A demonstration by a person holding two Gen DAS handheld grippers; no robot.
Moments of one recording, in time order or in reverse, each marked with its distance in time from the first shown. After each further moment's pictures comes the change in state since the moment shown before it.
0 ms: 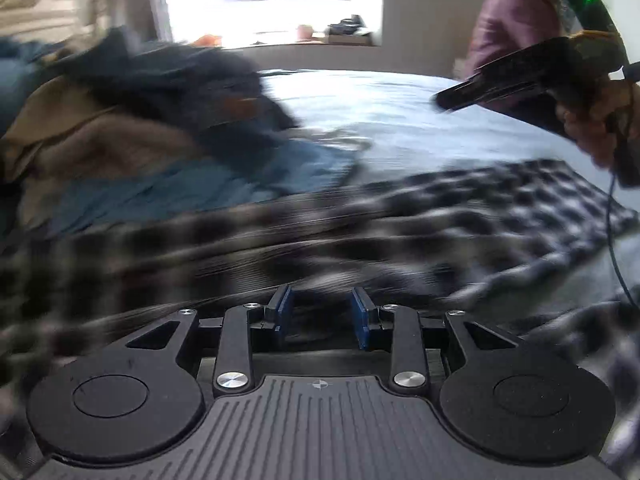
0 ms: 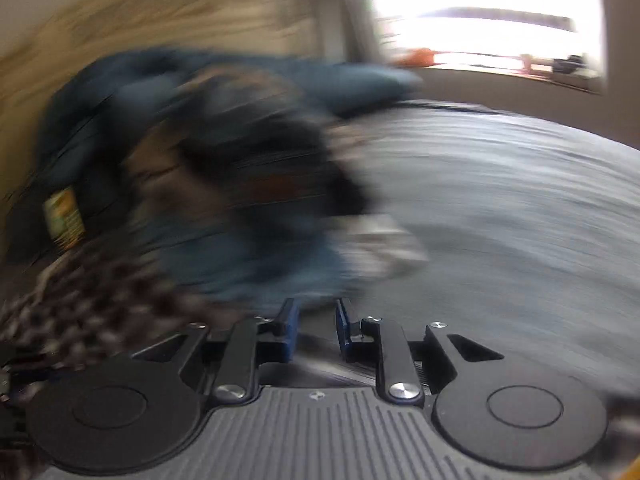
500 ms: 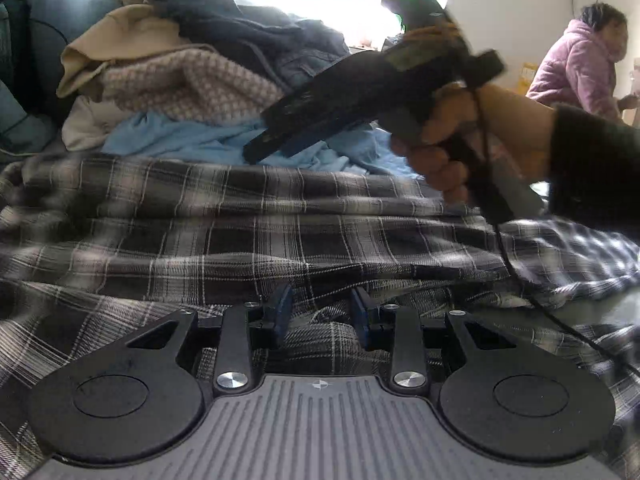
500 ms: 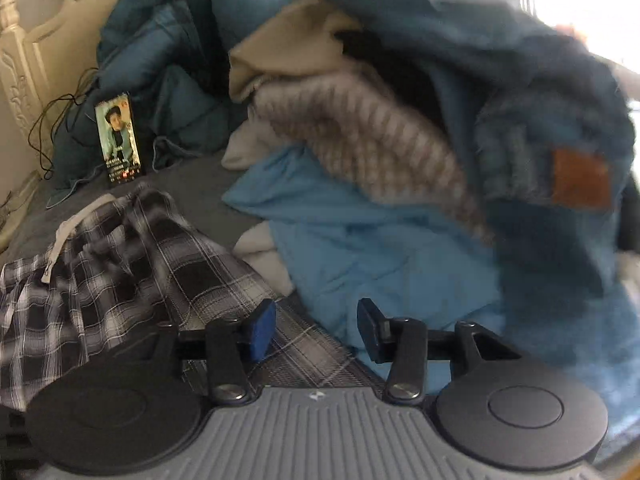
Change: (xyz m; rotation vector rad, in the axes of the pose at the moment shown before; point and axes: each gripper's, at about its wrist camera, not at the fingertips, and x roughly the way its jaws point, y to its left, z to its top) left arm 0.018 0.070 -0.034 -0.178 -0.022 -0.009; right arm 0.217 0.144 0.037 -0.162 0.211 0.225
